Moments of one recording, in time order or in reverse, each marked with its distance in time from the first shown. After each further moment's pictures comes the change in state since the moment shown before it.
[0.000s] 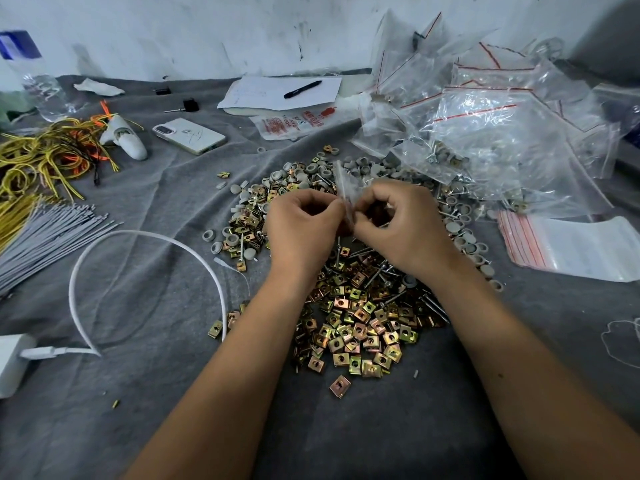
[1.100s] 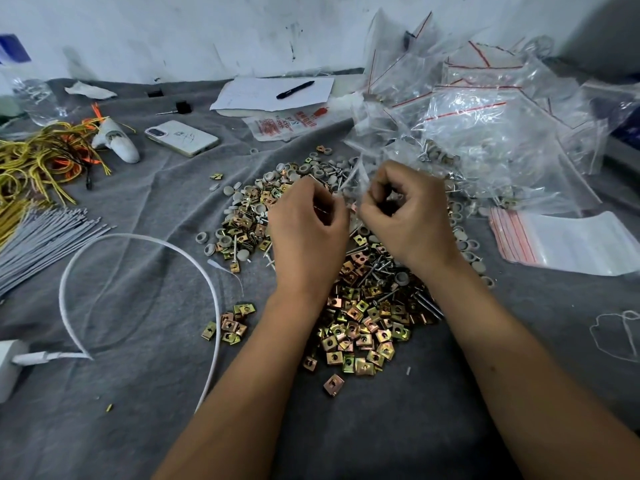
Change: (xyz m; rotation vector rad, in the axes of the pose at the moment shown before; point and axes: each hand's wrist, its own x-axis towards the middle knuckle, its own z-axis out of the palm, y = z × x) left_hand -0.013 0.002 0.010 0.447 0.177 0.490; right_hand 0.001 -0.003 -0.006 0.012 0.231 -0.102
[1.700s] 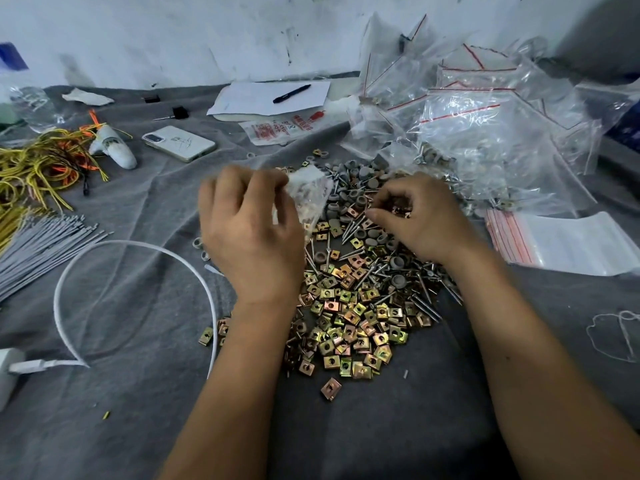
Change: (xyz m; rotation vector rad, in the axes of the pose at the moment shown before) left_hand 0.009 -0.001 -0.035 0.292 0.412 0.263; right_hand 0.007 0.031 -0.029 -0.205 -0.333 0.192
